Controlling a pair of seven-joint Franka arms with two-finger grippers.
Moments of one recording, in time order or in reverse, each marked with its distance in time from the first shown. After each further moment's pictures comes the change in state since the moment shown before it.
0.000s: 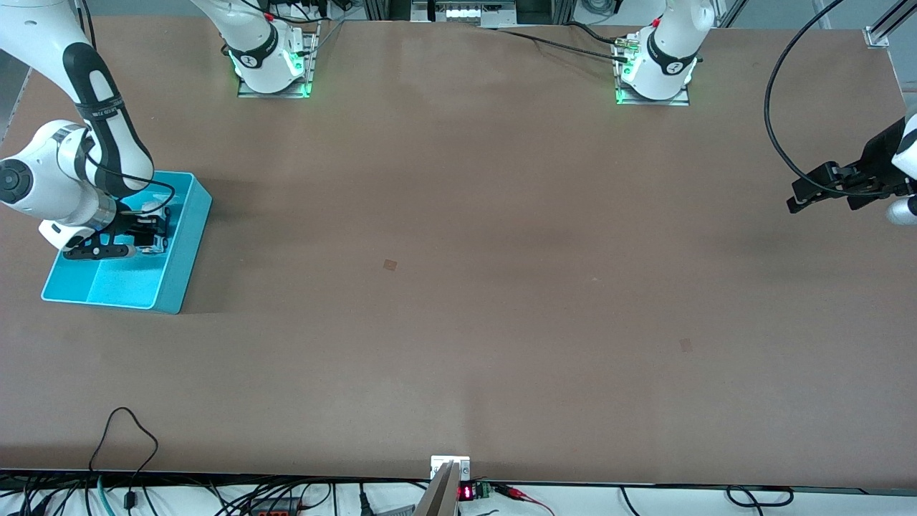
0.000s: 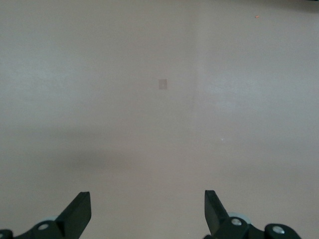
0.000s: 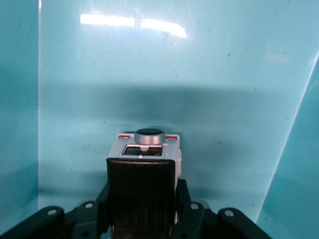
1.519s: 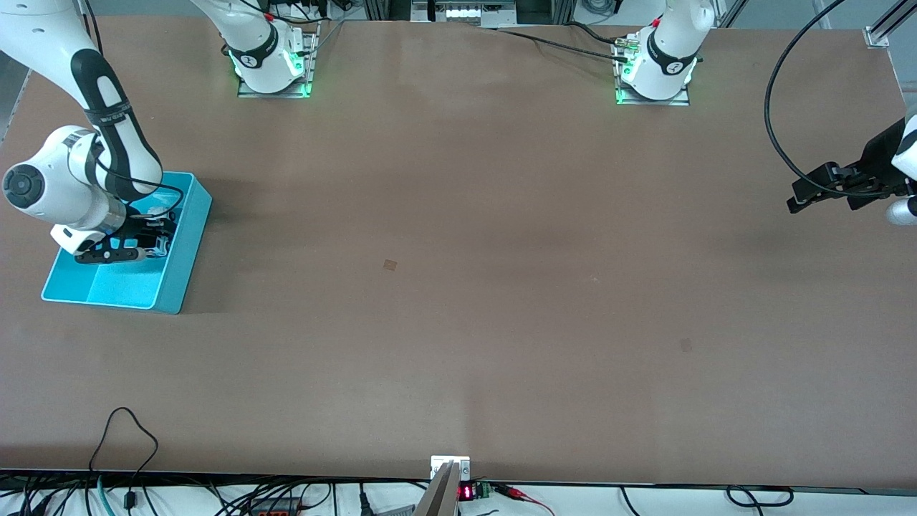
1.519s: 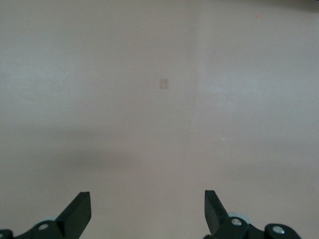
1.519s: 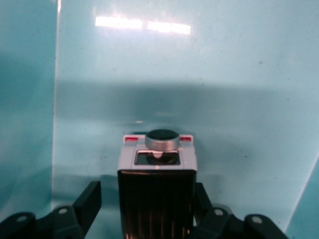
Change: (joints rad) left arm -0.021 0.000 0.023 -0.002 0.000 0.000 0.000; right arm -0.001 0.031 0.031 0.001 0.022 0.021 0.000
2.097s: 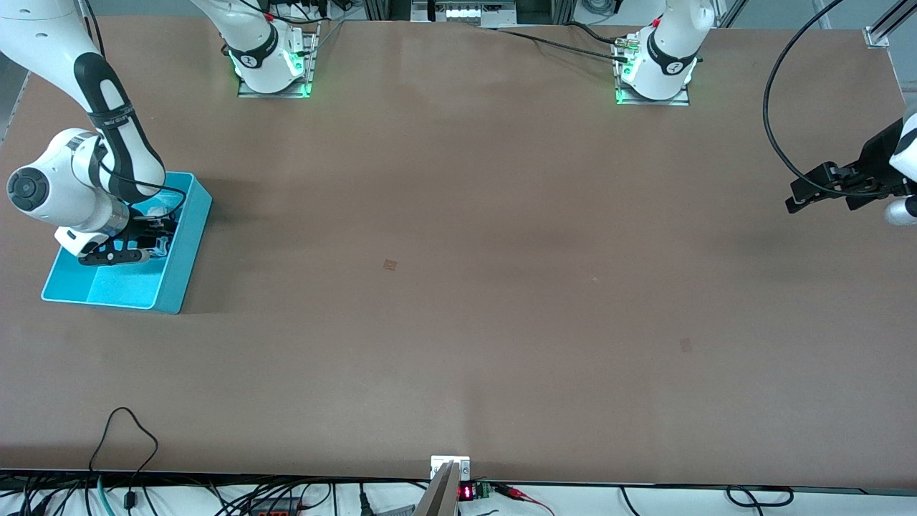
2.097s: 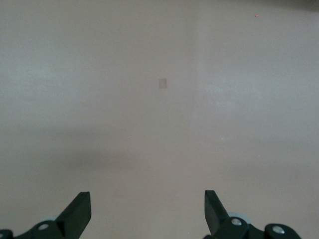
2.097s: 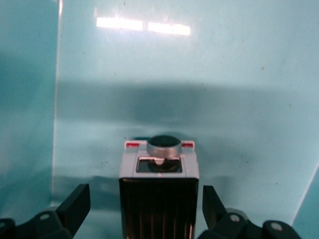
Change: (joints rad) left arm -0.009 0.000 0.003 0.000 0.000 0.000 0.000; right arm 0.000 0.005 0.007 0.016 0.000 0.004 0.000
